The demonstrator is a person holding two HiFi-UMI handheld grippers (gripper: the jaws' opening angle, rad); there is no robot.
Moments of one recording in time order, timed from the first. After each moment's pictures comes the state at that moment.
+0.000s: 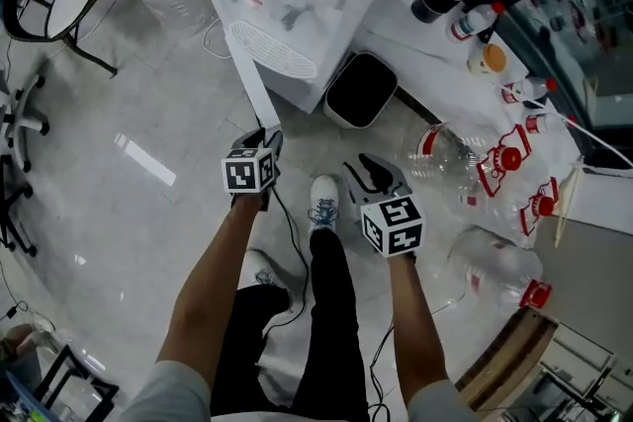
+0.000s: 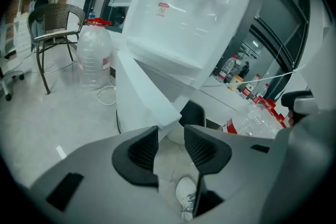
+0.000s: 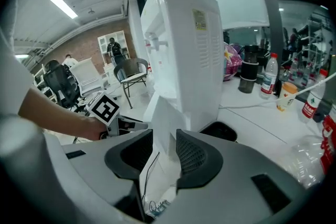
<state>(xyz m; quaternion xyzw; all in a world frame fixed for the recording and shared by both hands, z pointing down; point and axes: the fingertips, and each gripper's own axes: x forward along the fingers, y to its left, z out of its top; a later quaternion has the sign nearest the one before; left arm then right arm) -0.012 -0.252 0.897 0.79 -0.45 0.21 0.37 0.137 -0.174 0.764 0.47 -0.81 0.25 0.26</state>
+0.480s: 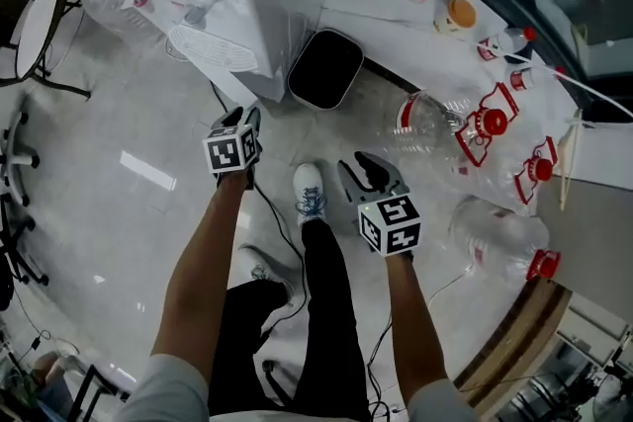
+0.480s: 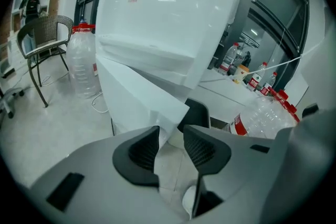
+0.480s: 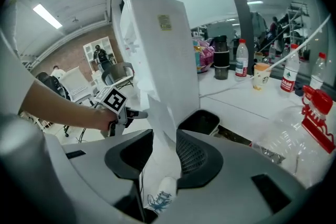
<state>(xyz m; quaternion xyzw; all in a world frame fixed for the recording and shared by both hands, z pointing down) 0.047 -0.291 0.915 0.78 -0.46 0.25 0.33 0.222 -0.140 0.787 0.52 -0.77 0.29 0.23</state>
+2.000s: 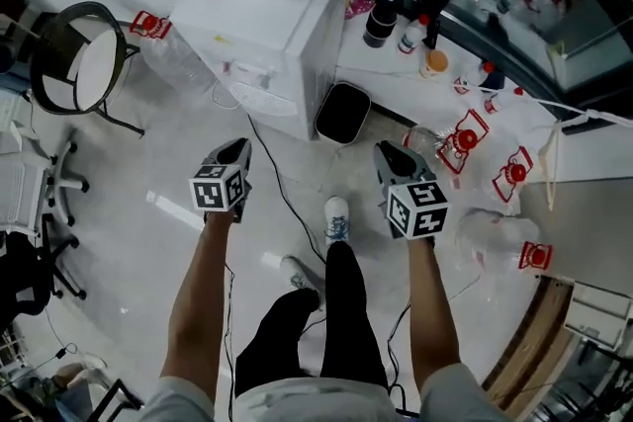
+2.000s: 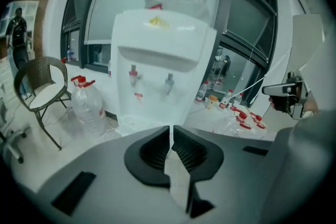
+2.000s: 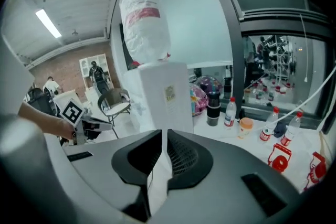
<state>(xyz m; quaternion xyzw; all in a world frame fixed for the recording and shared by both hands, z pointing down) -0.038 -0.264 0.641 0.85 -0.41 0.23 0.25 0.228 -0.174 0.547 0.58 -0.76 0.24 0.17</state>
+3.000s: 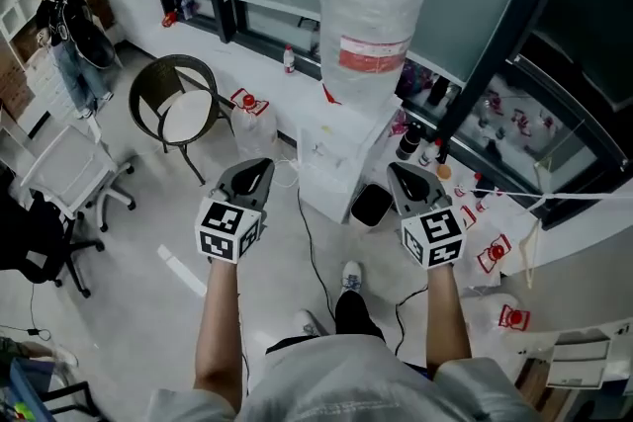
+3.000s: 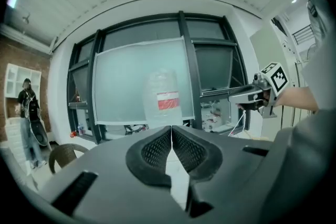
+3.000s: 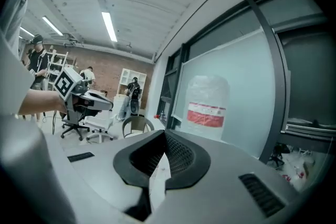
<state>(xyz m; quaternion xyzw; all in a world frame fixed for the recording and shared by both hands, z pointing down) -0.179 -0.139 0.180 0.89 -0.45 0.09 -0.01 0.040 -0.119 0.158 0.50 -0.85 -0.05 0.15</state>
